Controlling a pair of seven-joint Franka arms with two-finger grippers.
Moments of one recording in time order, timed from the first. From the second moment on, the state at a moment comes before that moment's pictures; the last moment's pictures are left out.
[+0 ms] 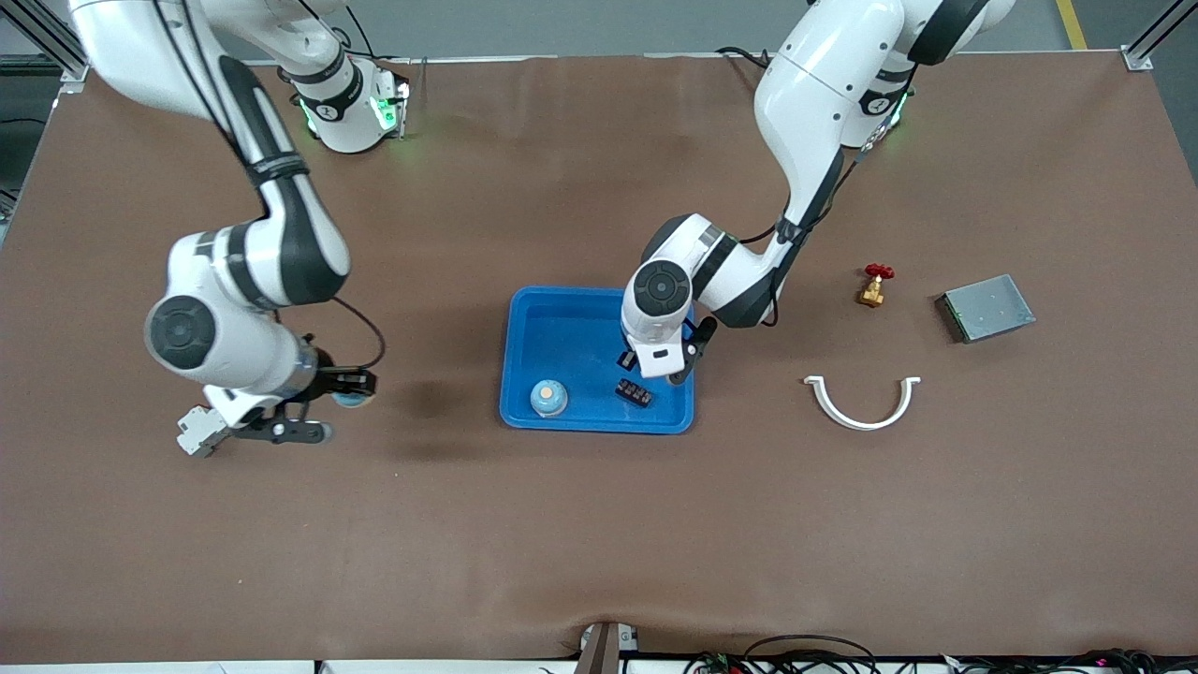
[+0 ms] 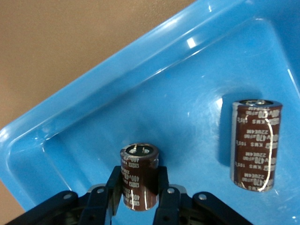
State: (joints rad) left arm -0.63 0.77 -0.10 -1.56 -0.06 2.26 -1.67; right arm 0.16 0.43 -0.02 -1.74 0.07 2.07 0.13
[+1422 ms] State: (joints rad) left arm -0.27 0.27 -0.09 -1.73 -0.06 1.86 -0.74; right arm -0.08 0.54 -0.01 -1.96 0.21 2.47 -0.33
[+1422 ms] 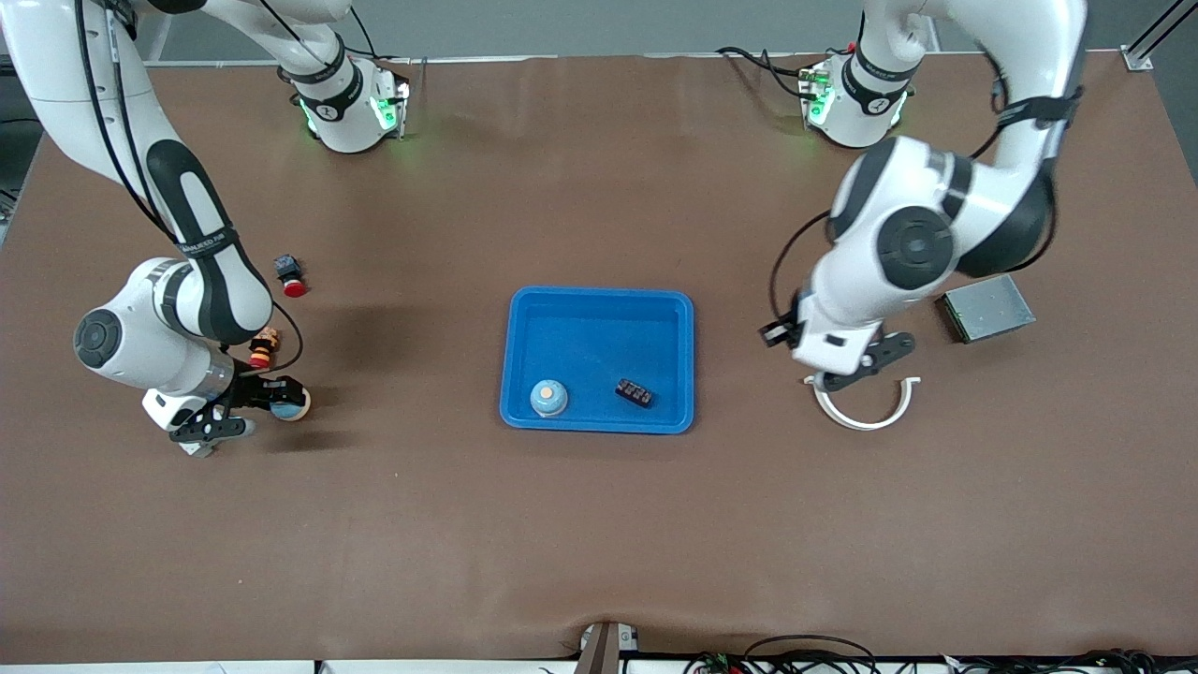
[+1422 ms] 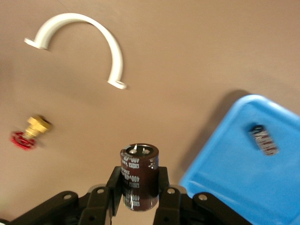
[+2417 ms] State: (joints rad) left arm -0.08 0.30 -0.09 -2.02 0.02 2.25 -0.43; right arm -0.02 0.52 0.00 -1.85 0.24 2.31 -0.24
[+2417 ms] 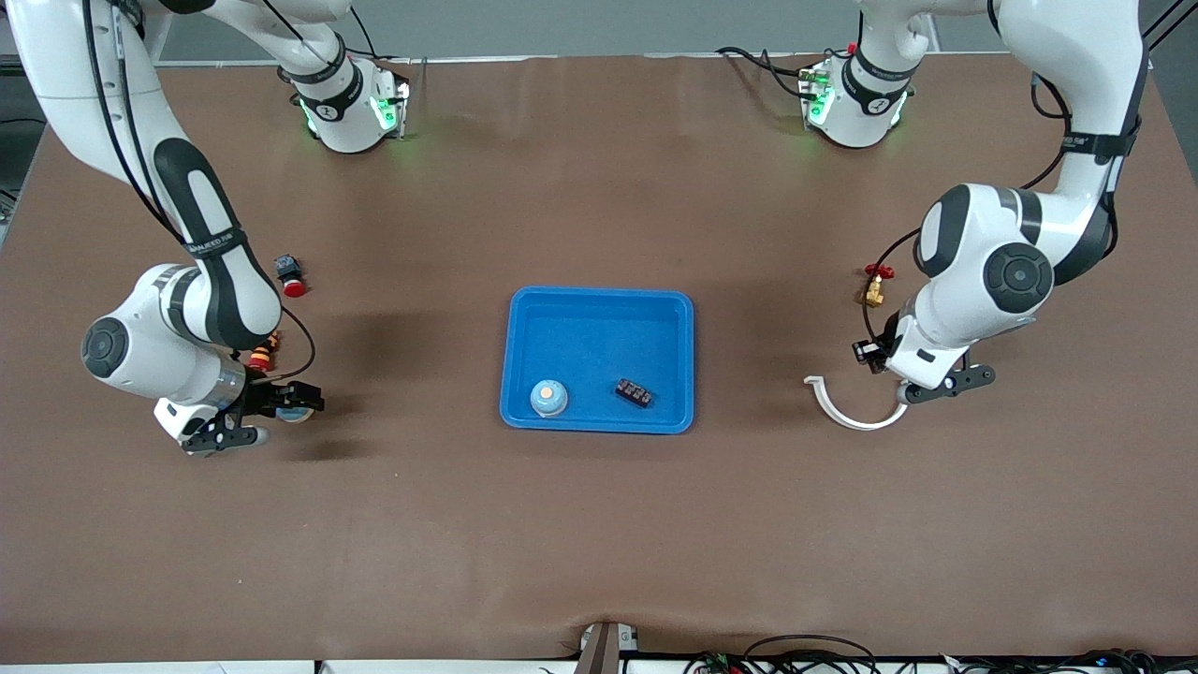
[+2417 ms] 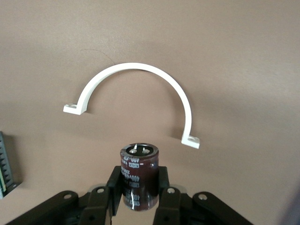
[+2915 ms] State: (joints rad) left arm -0.07 0.37 -0.09 -2.03 0.06 2.31 -0.43; right arm 0.24 0.46 0.01 -1.70 0.15 2.14 0.31
